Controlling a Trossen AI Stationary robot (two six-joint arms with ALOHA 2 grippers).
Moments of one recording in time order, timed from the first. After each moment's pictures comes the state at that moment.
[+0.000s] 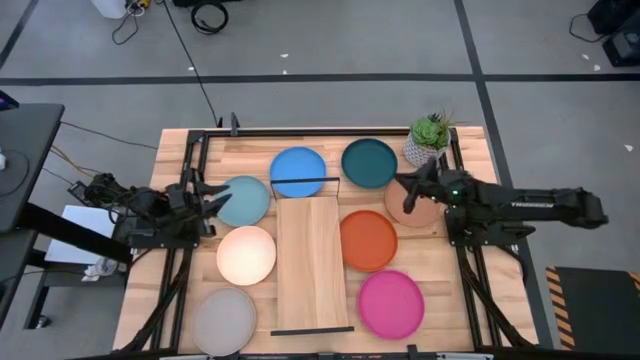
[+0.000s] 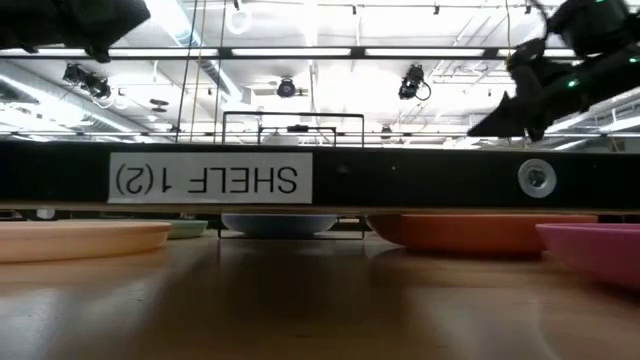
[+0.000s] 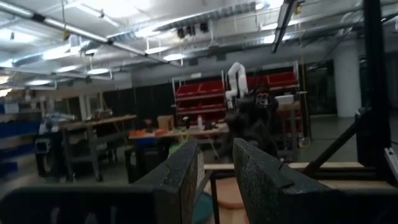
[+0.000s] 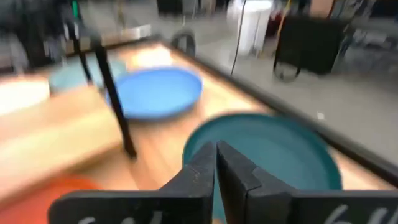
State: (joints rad) left arm -0.43 0.01 0.10 0.35 -0.68 0.36; right arm -0.21 0.53 0.21 -0.02 0.35 0.14
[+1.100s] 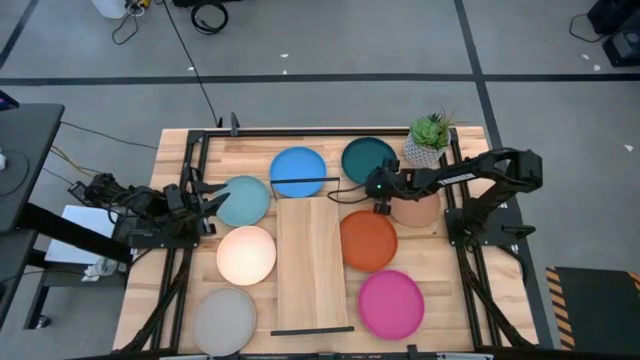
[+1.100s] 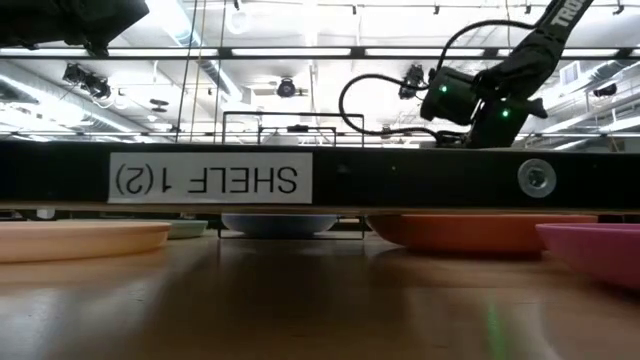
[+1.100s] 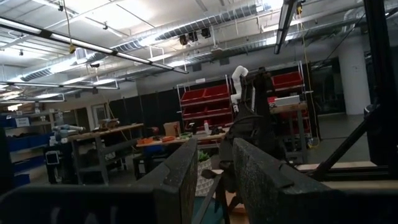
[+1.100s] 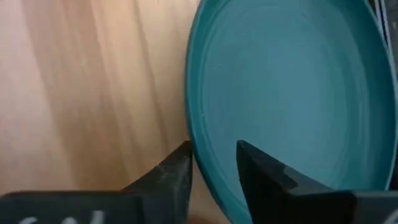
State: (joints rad) left arm -0.43 0.01 0.10 0.38 -0.69 0.43; right arm -0.29 1.52 0.60 -0.13 0.40 -0.25
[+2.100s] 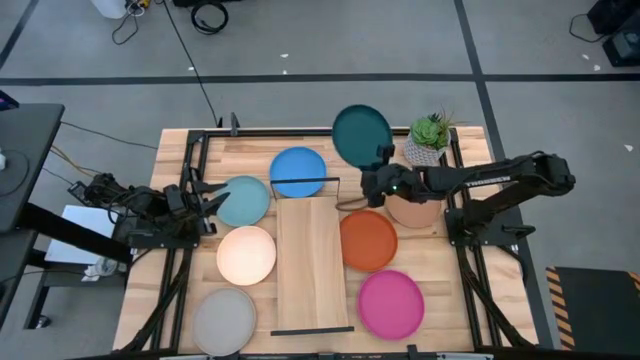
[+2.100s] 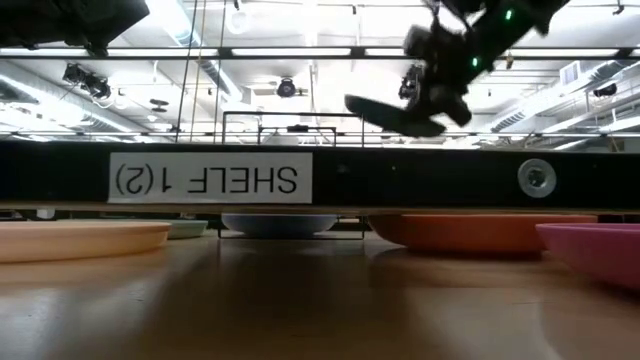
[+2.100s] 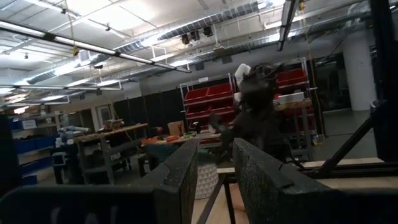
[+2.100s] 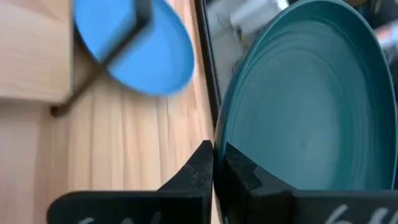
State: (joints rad) left arm -0.43 0.01 0.10 0.38 -0.71 0.46; right arm -0.05 1.26 0.81 -0.17 0.63 -0.55
